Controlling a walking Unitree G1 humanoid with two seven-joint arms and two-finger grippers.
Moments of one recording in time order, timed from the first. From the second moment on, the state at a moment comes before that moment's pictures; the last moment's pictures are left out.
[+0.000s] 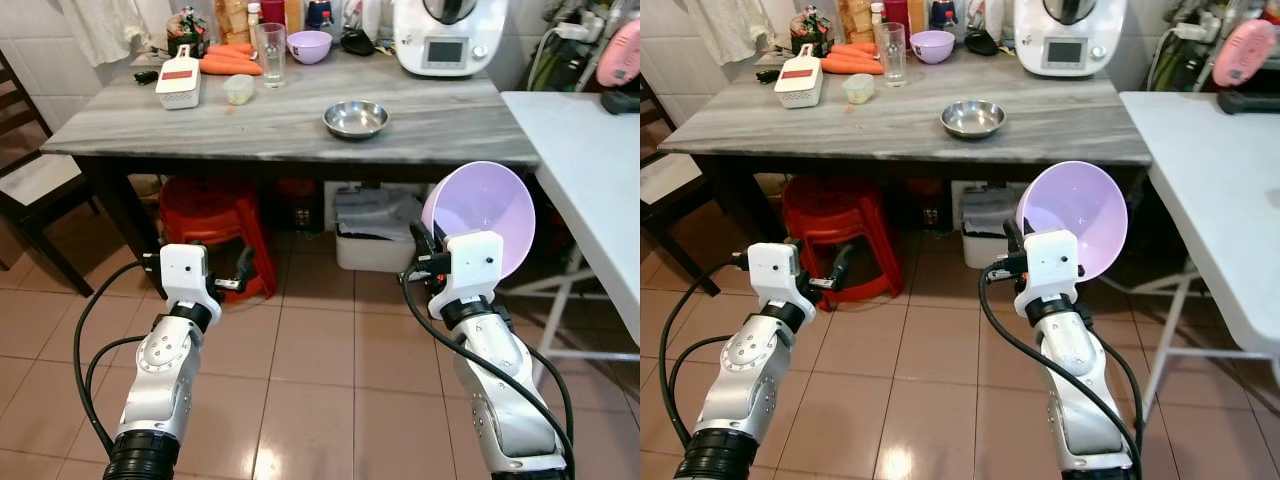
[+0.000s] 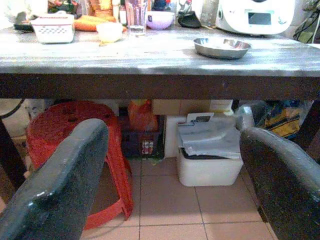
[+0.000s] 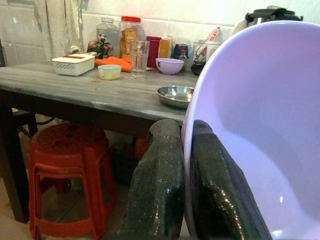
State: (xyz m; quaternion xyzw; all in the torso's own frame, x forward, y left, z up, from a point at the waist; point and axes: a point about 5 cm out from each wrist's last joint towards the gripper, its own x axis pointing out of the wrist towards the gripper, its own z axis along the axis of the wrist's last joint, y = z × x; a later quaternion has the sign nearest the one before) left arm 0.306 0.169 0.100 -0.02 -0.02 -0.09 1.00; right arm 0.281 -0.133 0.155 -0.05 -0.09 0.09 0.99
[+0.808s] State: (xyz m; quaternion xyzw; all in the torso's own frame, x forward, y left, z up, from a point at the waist) left arm 0.307 0.159 0.108 -0.03 -0.02 -0.11 0.99; right arm 0.278 -0.130 0.153 -0.05 -0.09 0.10 0.99
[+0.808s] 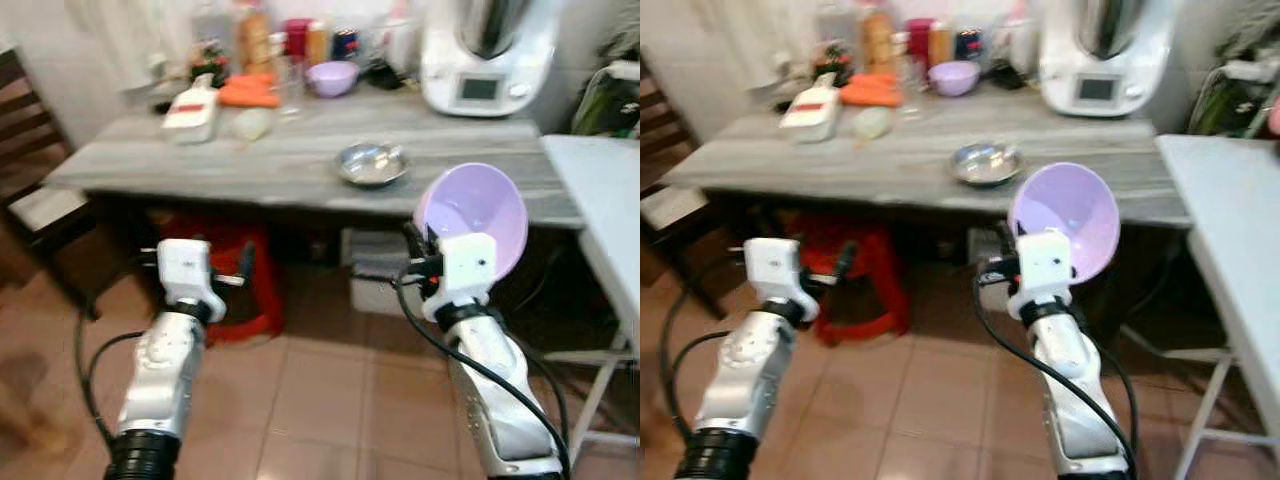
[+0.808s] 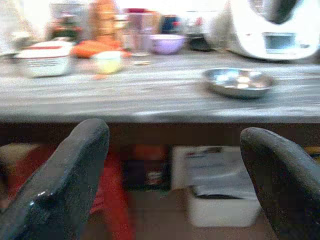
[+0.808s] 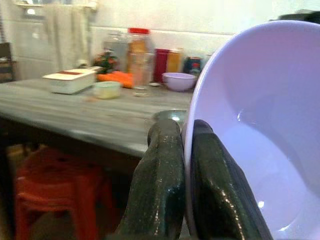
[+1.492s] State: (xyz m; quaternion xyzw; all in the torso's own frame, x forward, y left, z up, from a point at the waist) left arm 0.307 0.142 0.111 -0.05 -0.03 -0.14 0.99; right arm 0.280 -0.133 0.154 -0.06 -0.09 0.10 0.99
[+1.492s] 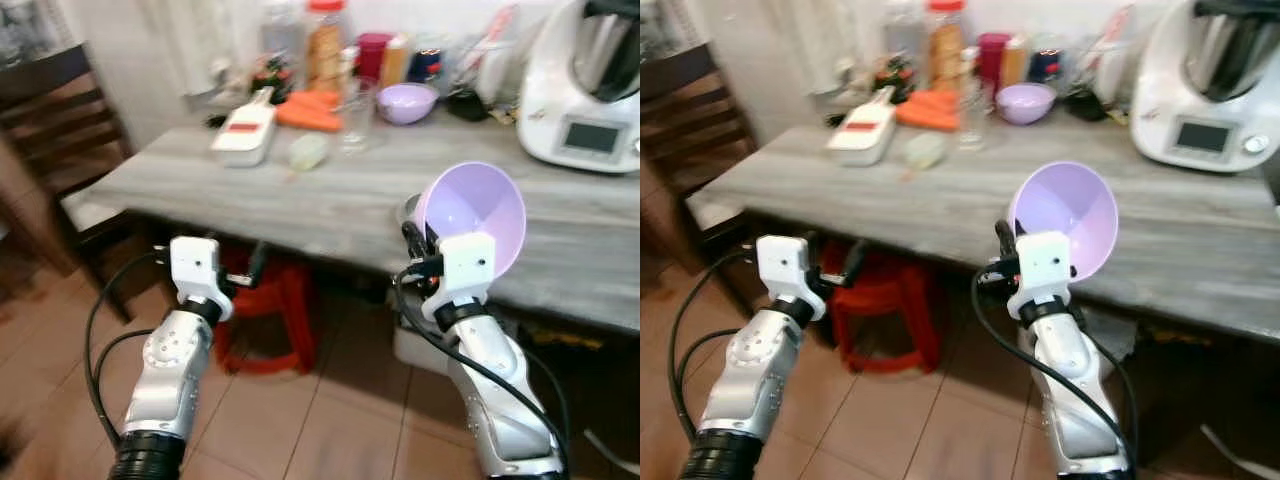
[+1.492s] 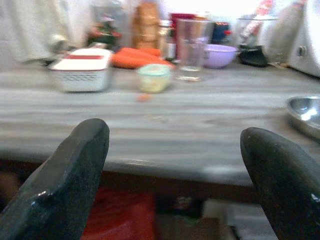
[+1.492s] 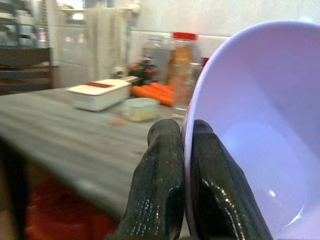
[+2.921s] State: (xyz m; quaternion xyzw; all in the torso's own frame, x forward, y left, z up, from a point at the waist) left arm 0.270 0.122 0.124 -0.01 -0.02 -0.38 0.93; right arm 0.287 -0.132 0.138 -0.09 0.00 0.13 0.99
